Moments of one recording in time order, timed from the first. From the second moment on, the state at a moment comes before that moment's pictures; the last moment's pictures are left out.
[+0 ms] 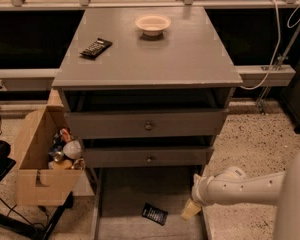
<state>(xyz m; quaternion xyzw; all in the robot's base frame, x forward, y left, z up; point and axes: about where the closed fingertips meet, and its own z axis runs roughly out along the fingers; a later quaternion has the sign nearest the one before) 0.503 -0.168 0.379 -0.53 0.82 0.04 0.20</state>
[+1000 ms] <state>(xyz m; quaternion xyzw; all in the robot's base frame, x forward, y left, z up) 0.512 -0.117 0.229 -0.49 0.83 0.11 0.22</state>
